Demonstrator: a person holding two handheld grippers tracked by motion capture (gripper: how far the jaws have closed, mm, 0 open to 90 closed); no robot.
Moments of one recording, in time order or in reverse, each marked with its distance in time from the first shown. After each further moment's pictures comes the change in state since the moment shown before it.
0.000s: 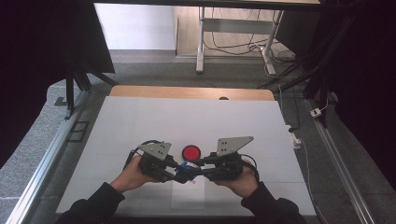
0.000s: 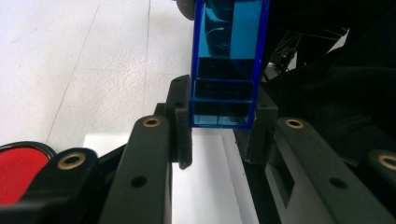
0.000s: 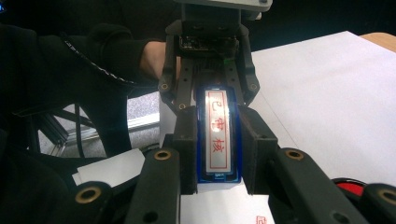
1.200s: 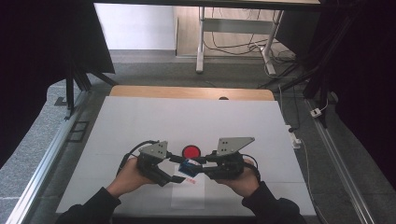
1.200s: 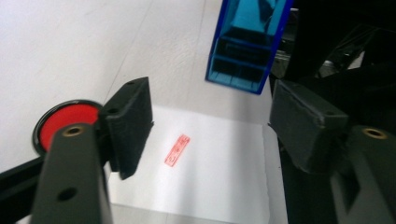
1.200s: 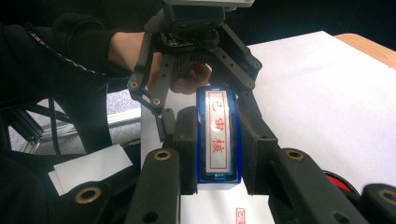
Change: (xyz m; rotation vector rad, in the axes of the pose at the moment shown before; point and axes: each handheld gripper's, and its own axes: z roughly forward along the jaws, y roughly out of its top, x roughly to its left) left arm -0.010 -0.002 -0.006 0.066 0.235 -0.092; right arm 0.001 0.002 -0.003 0.024 -0.080 -0.032
